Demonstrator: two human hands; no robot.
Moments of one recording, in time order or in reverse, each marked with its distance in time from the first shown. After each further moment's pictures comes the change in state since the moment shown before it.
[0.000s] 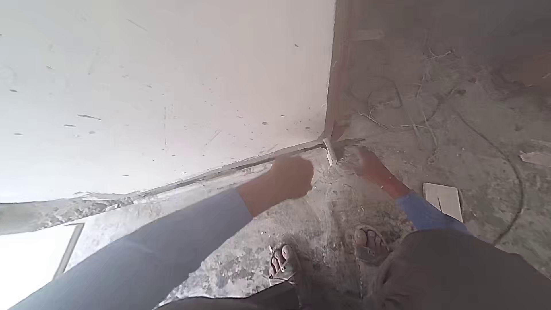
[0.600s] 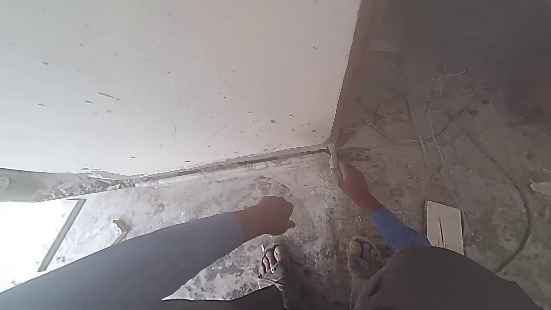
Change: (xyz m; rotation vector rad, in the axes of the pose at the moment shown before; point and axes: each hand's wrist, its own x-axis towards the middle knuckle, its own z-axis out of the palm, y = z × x) left_hand 0.001 -0.023 0.103 -0.021 -0.330 -0.079; right_hand 0.011 -0.007 0.068 -0.249 0.091 0.010
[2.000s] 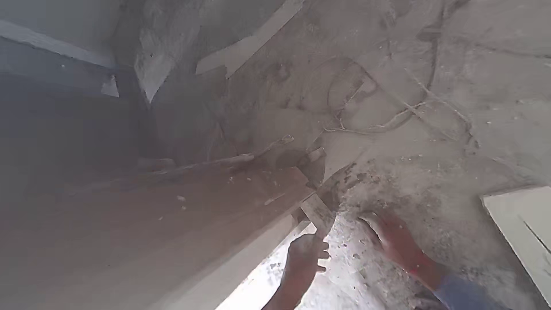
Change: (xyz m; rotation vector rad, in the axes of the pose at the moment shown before) left_hand 0.151 0.049 -0.103 -1.213 0.231 -0.254; right_hand -0.032 0.095 0.061 0.271 0.553 0.073
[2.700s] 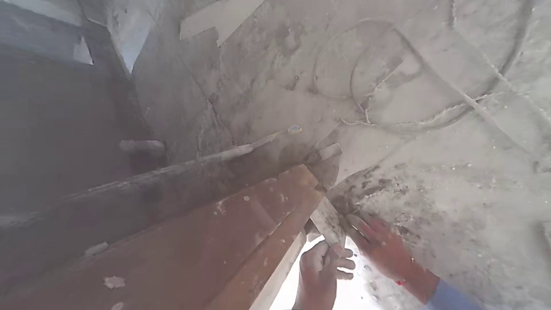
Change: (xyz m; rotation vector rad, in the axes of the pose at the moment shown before) left_hand 0.014 -0.004 0.013 -0.189 -0.052 0.192; right_hand 0.032 -0.026 0.038 -0.066 -0.155 -0.263
